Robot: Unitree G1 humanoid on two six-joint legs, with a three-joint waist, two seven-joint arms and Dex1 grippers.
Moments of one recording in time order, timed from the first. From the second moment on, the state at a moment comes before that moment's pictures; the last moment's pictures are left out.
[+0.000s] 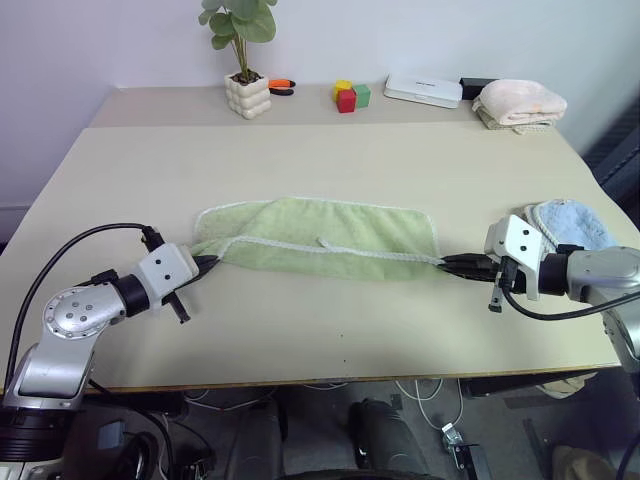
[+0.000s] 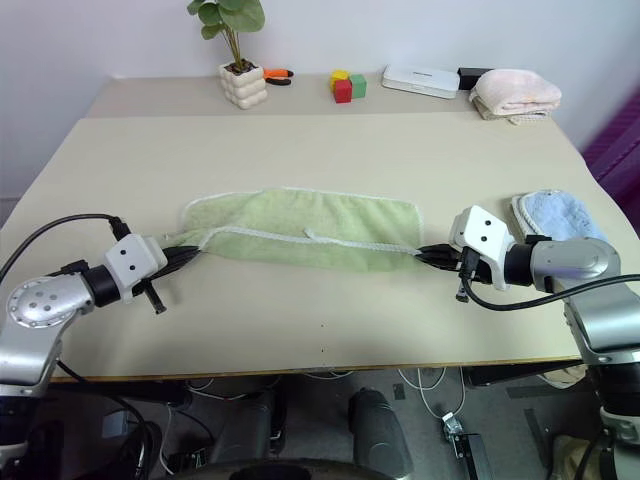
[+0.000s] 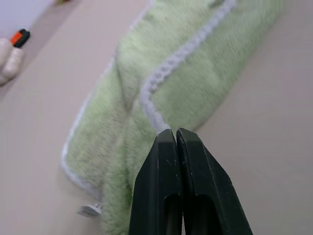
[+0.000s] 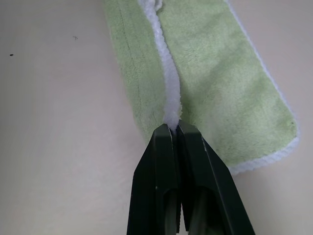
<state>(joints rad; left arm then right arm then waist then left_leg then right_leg) -0.04 0.79 0.15 -0.14 -0.12 0.01 -0.84 -0.22 -0.95 -0.09 -0.16 0.33 0.32 1.11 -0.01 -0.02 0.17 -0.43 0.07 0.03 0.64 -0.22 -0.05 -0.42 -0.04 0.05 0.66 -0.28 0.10</state>
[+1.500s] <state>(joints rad) -0.02 0.82 0.13 -0.08 -0.02 -0.10 -0.78 -0.24 -0.95 -0.08 -0.15 0.32 0.32 1.10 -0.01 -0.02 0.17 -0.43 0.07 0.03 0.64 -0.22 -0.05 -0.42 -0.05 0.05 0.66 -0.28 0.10</state>
